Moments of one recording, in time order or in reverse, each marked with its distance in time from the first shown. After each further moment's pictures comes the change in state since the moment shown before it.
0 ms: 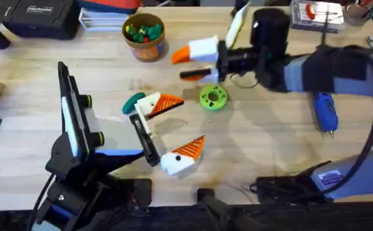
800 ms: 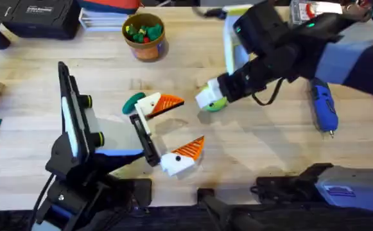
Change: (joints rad) left arm 0.000 0.000 0.000 -0.001 0.004 0.003; right arm 0.167 -0.233 0.248 -1.344 0.930 -0.813
